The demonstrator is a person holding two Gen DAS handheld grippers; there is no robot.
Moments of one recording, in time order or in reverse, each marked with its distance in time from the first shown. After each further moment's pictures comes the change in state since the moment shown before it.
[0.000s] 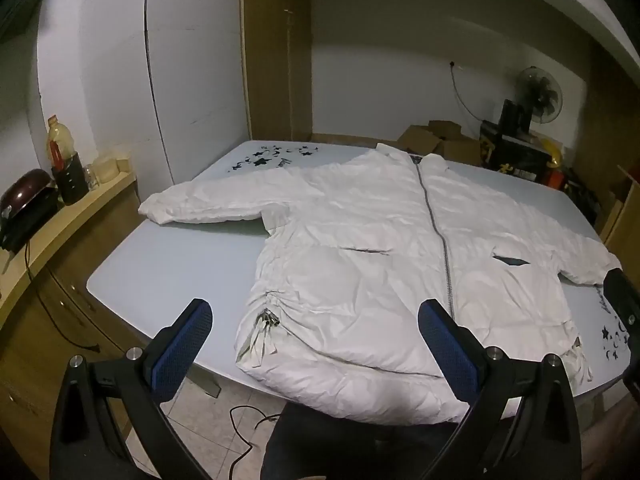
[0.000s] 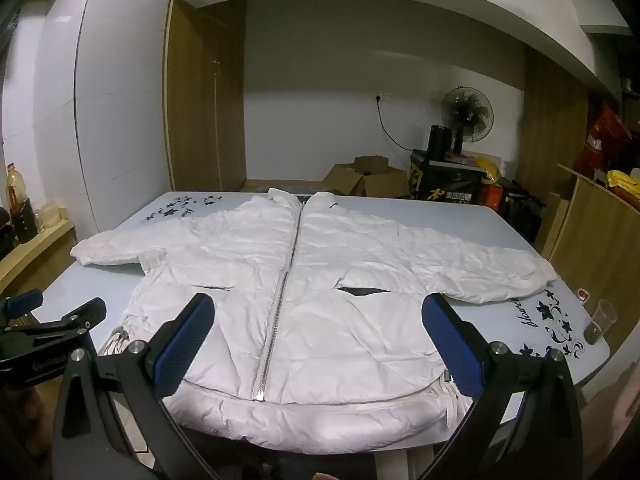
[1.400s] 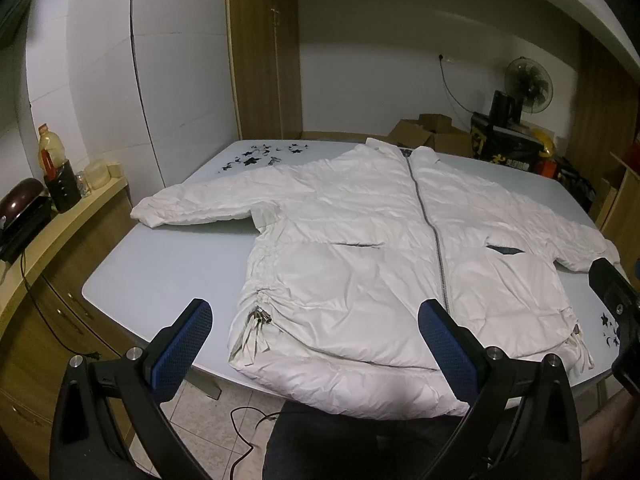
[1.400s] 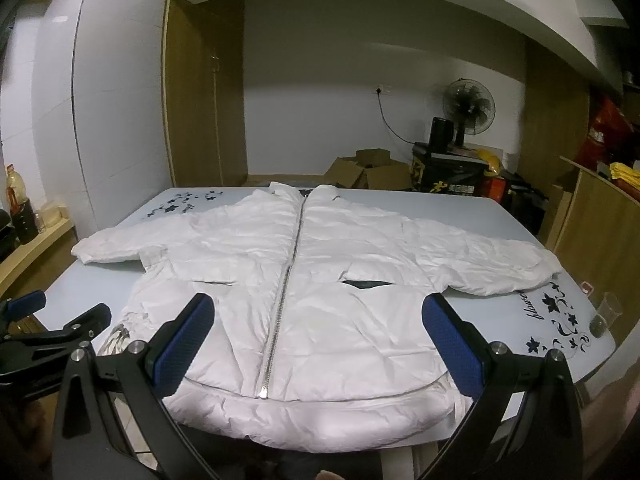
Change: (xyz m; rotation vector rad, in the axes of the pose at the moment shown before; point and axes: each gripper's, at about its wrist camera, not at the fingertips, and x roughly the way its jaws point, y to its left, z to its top) left arm -0.001 -0.001 -0.001 0.024 0.004 -0.029; right arm 0.011 0.005 -0.005 0.006 0.029 0.013
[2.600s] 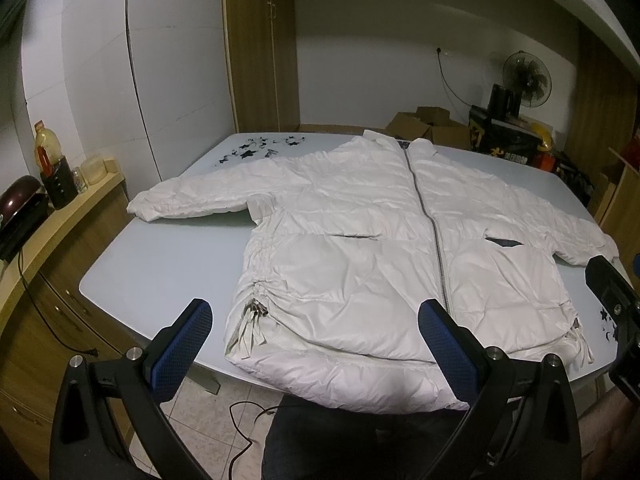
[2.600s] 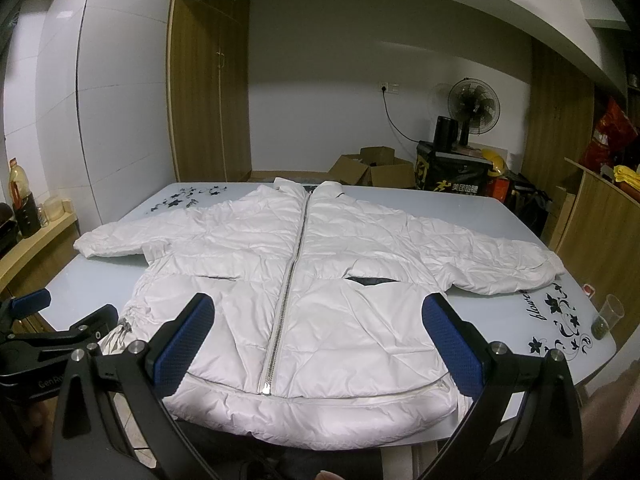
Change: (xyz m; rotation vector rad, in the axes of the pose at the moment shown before) left arm 0.003 -0.002 -0.005 0.007 0.025 -0.010; right arm 0.001 0.007 -0.002 -0.009 0.006 0.003
